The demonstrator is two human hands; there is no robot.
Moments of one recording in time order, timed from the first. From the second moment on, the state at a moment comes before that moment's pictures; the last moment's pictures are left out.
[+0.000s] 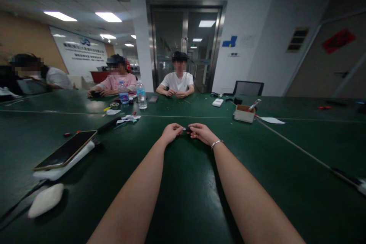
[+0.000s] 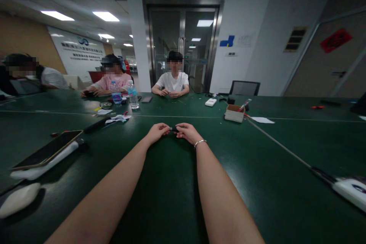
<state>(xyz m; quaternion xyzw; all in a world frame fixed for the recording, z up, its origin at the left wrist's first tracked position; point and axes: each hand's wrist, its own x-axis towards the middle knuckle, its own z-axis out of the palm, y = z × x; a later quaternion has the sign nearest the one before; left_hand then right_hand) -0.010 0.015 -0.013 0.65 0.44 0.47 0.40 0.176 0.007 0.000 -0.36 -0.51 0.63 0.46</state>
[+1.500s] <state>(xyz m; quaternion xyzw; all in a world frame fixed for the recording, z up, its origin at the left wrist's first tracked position) -0.015 0.012 -0.012 0.68 0.47 0.46 0.33 0.176 0.005 0.000 -0.36 -0.53 0.62 0.46</state>
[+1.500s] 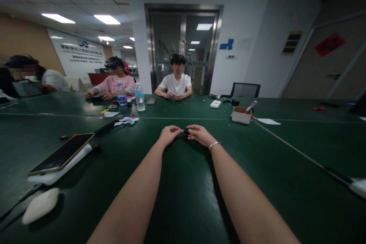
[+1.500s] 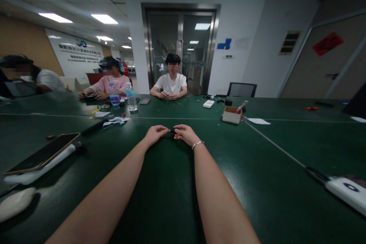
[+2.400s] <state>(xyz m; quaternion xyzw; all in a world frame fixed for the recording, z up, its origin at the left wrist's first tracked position) -0.013 0.015 -0.013 0.67 0.45 0.45 0.38 0.175 0.004 0.003 -0.38 -0.51 0.62 0.46</state>
